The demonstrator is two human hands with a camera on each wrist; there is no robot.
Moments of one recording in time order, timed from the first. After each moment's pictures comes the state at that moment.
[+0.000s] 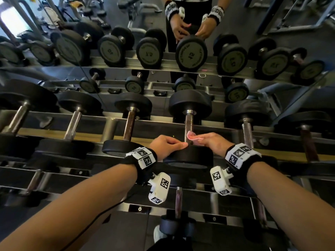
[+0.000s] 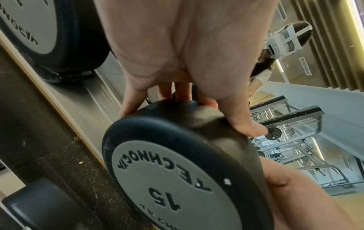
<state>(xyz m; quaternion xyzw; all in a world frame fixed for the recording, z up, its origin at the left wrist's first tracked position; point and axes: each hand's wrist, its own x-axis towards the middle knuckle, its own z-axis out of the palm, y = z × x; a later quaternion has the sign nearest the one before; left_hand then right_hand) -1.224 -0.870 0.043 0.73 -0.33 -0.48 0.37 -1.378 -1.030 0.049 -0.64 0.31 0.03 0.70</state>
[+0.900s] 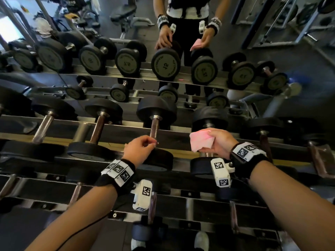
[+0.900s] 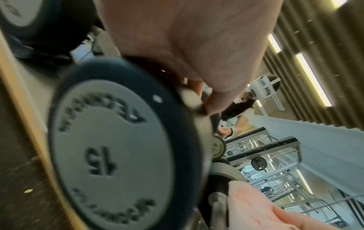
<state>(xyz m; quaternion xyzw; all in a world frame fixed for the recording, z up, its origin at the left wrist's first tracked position) -1.292 -0.904 0.060 0.84 -0.29 -0.27 0.38 -1.482 -1.121 0.087 -0.49 0.44 -0.08 0.75</state>
